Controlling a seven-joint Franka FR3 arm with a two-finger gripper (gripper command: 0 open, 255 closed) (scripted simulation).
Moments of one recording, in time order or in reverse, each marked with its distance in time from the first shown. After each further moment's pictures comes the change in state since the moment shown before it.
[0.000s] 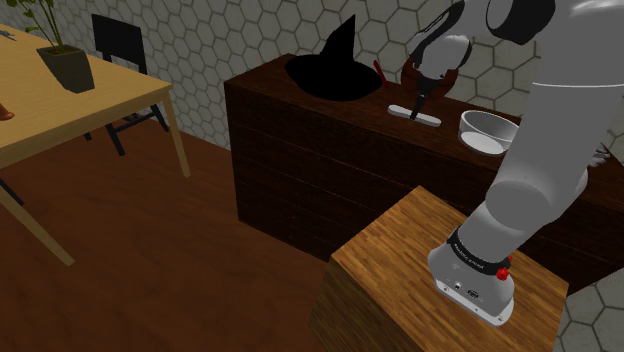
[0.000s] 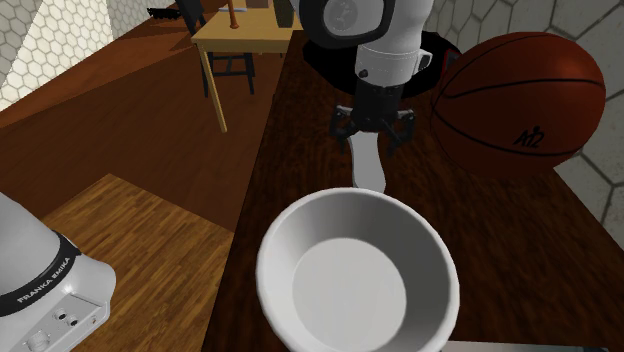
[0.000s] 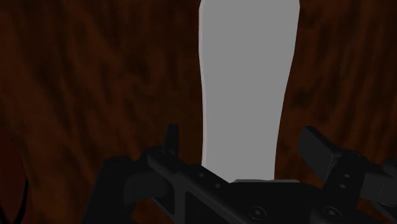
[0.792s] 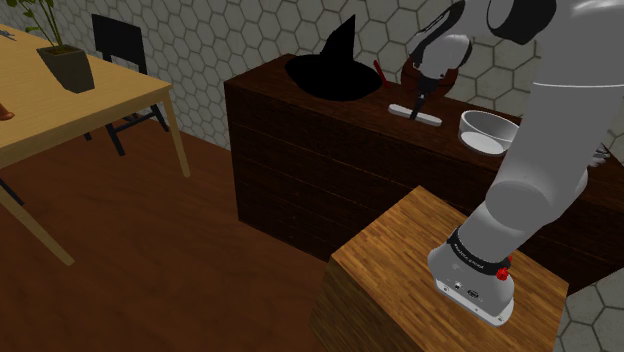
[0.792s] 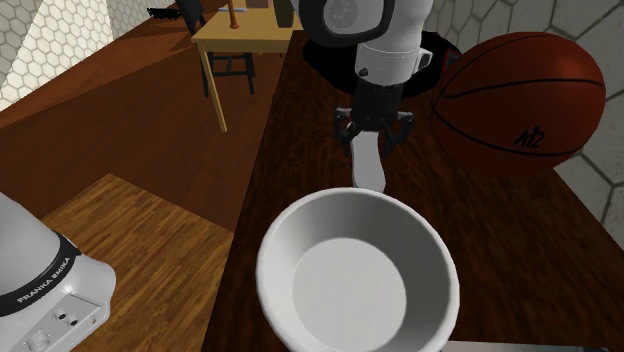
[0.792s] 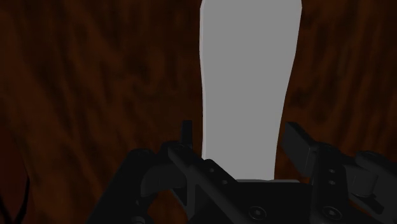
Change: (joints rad) arm 0.002 -0.004 -0.002 0.000 -0.003 -0.004 0.002
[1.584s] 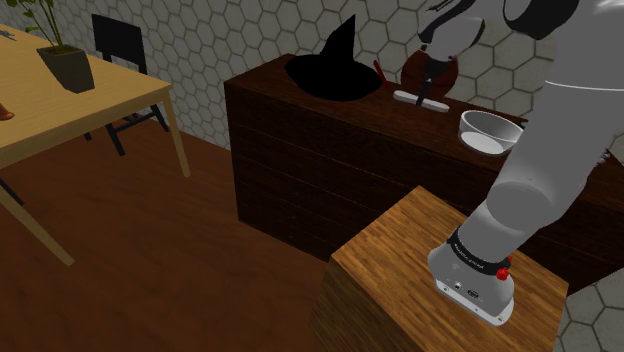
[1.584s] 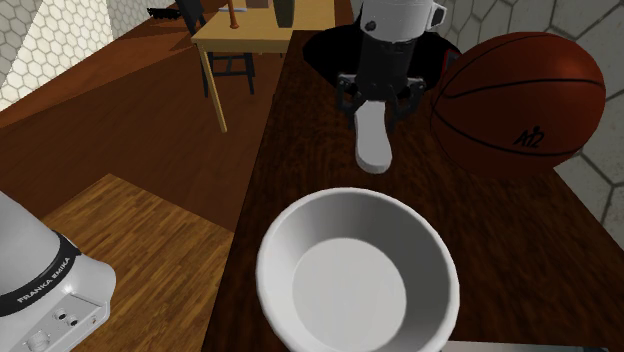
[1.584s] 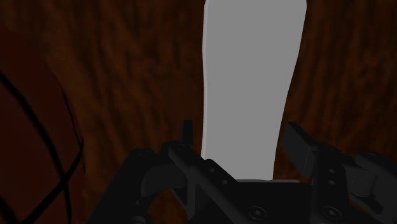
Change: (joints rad) arm 0.023 -0.080 -0.029 0.068 -0.069 -0.129 0.047
